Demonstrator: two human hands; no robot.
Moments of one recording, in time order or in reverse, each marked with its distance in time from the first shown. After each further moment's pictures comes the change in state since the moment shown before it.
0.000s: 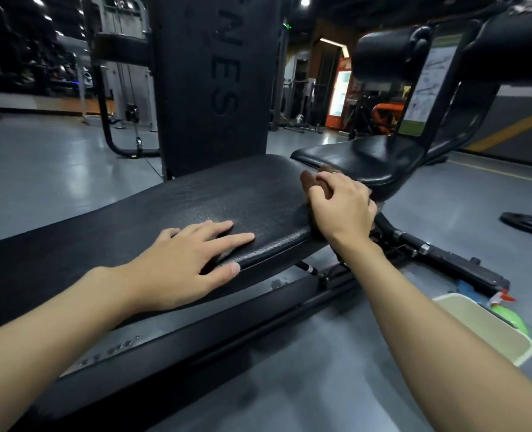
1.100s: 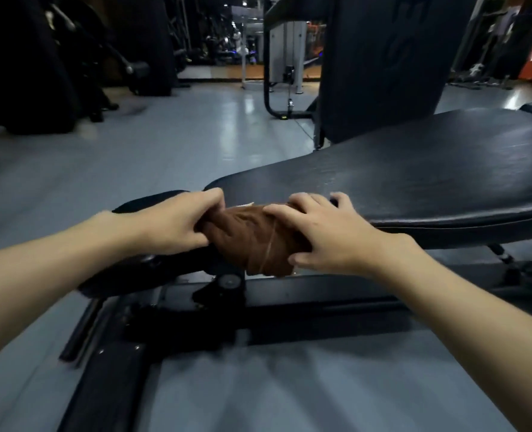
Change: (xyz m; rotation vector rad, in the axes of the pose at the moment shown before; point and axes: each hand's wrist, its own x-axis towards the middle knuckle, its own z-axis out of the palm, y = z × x) left_hand -0.252 -0.154 -0.062 -0.094 0.012 -0.376; right_hand -0.195 -0.215 0.092 -0.196 -0.707 -1.107
